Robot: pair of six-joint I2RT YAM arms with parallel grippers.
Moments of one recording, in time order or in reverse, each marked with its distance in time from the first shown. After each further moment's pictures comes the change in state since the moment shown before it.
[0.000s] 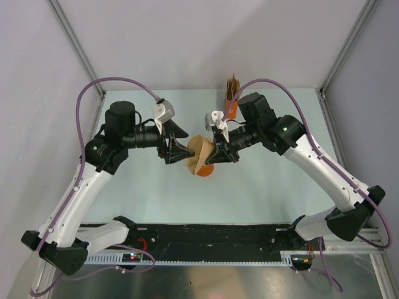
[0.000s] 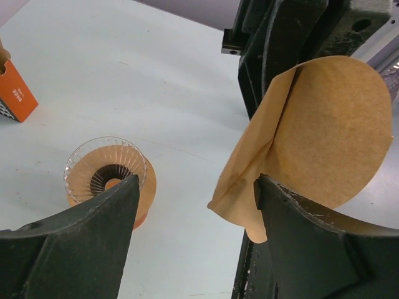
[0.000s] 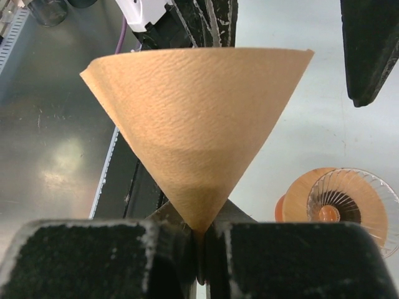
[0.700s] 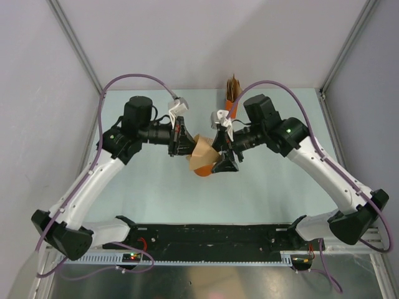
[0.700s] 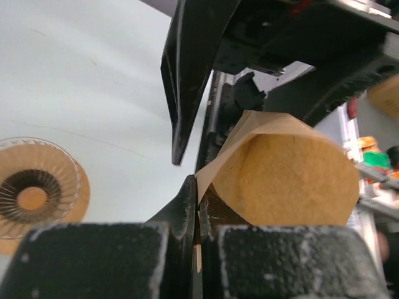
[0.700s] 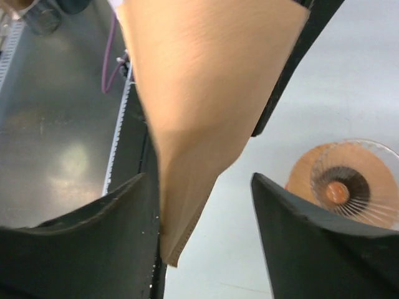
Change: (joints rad) left arm -0.073 0.109 0.026 0.003 0.097 -0.151; right arm -0.034 -0.021 -0.068 0.022 -0.014 0.064
